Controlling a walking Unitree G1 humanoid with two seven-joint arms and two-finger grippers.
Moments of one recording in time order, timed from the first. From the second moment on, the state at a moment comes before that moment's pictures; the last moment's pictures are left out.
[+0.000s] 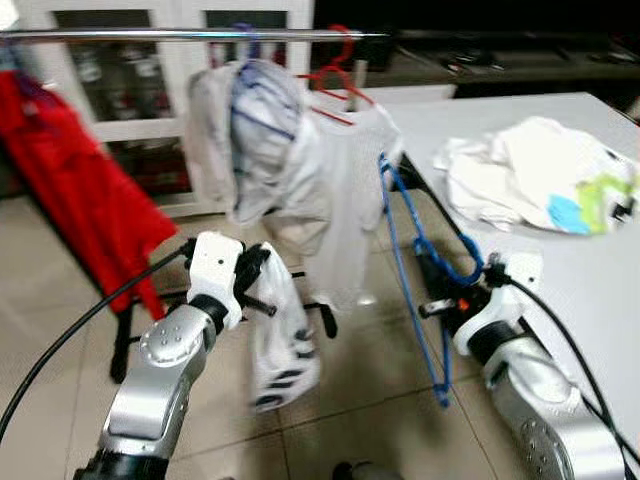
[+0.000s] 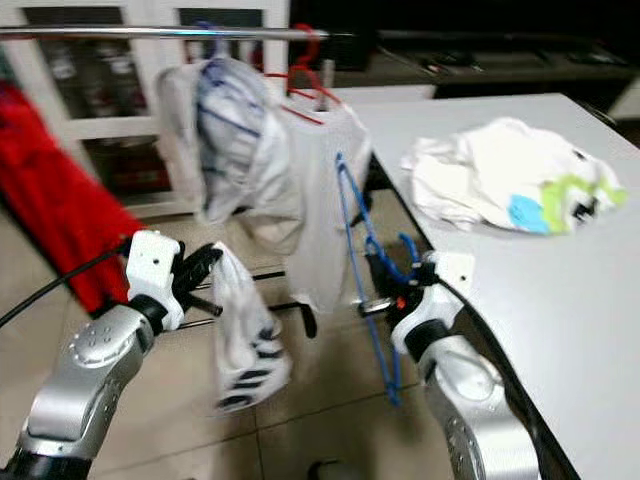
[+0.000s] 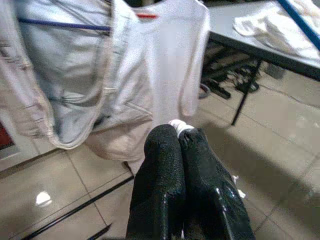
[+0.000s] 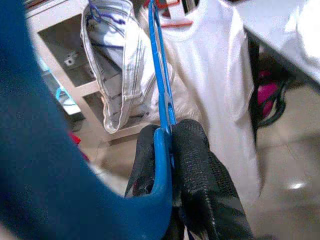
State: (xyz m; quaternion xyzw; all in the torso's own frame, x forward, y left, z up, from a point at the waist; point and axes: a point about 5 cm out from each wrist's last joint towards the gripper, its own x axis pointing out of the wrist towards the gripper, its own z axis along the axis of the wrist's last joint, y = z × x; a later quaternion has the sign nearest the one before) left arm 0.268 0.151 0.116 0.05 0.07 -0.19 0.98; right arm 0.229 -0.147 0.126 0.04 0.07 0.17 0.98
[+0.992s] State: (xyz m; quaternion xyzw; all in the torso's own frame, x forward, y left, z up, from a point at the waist) left arm 0.262 0.148 0.126 0.05 0.07 -0.19 0.98; right arm 0.216 -0.154 0.112 0.05 0.10 0.14 0.98
